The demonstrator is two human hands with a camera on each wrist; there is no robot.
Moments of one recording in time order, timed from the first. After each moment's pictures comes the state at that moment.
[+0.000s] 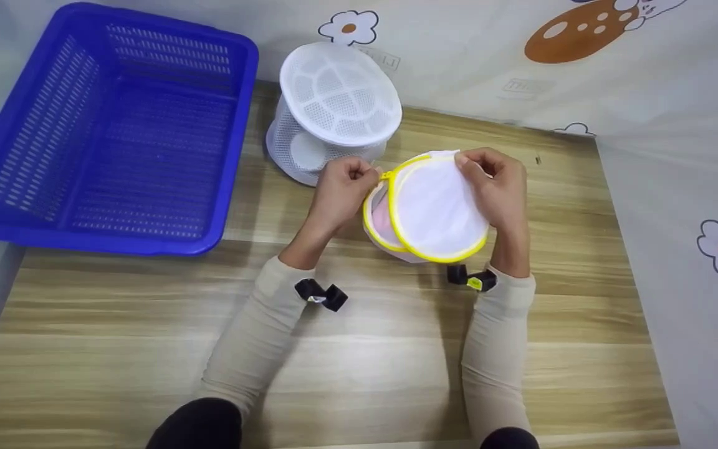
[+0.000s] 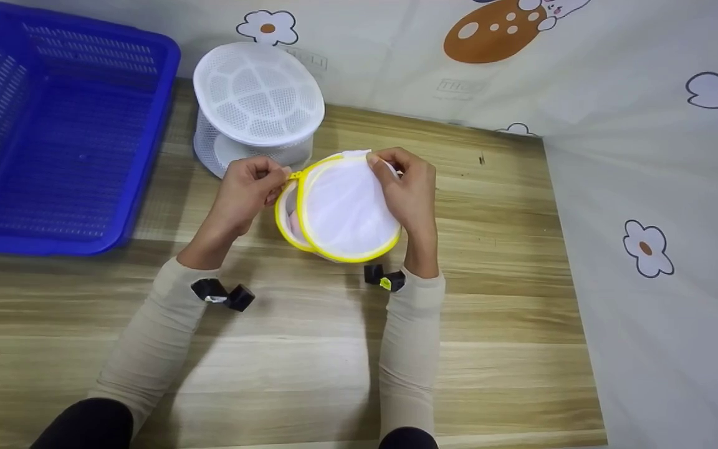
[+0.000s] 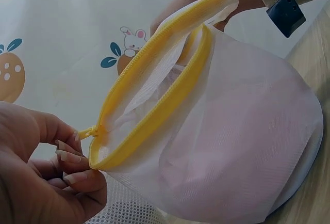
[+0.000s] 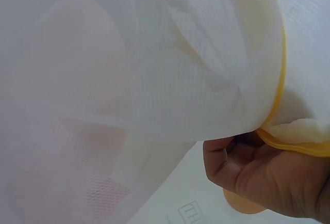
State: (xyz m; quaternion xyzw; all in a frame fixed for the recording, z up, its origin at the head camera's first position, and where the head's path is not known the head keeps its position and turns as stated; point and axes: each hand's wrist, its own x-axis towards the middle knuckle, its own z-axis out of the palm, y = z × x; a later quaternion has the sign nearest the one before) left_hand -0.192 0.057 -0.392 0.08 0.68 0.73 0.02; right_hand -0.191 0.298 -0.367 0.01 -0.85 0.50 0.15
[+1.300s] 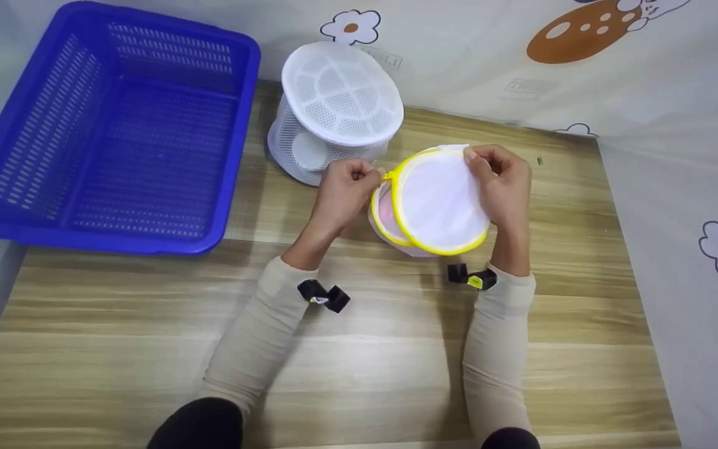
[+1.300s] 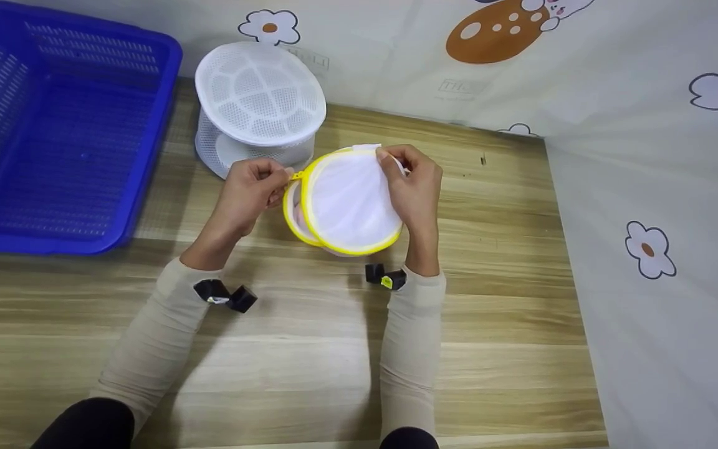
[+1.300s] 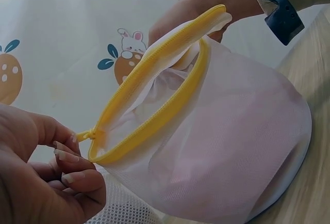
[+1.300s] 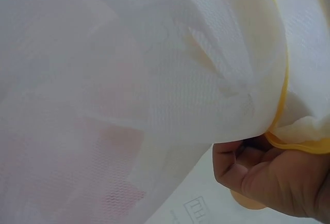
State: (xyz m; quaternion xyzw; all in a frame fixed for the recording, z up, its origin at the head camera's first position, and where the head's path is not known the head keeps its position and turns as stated) left_hand -0.190 0.061 -0.391 0.05 0.66 0.75 0.02; right_hand -0.179 0.278 -0.342 -0.02 -0.83 0.52 0.19
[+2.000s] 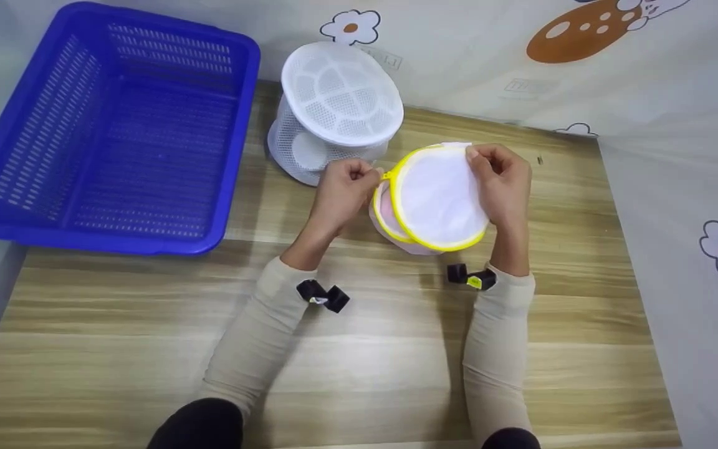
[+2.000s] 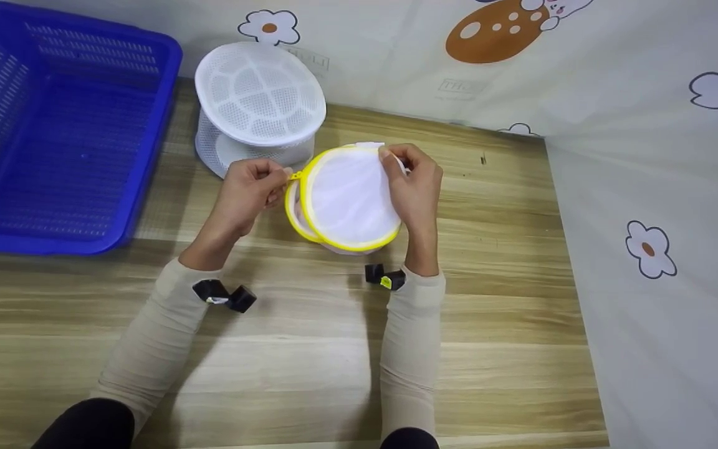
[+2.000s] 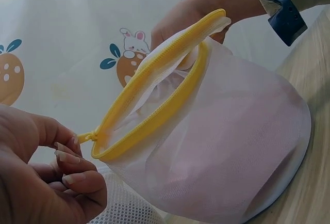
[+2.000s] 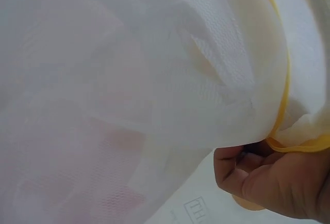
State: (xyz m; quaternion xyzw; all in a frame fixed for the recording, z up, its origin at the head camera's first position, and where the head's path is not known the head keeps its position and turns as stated) left_hand -0.190 0.058 -0.391 0.06 0.64 0.76 0.03; right_hand -0.179 0.278 -0.343 -0.05 -0.84 0.51 0.17
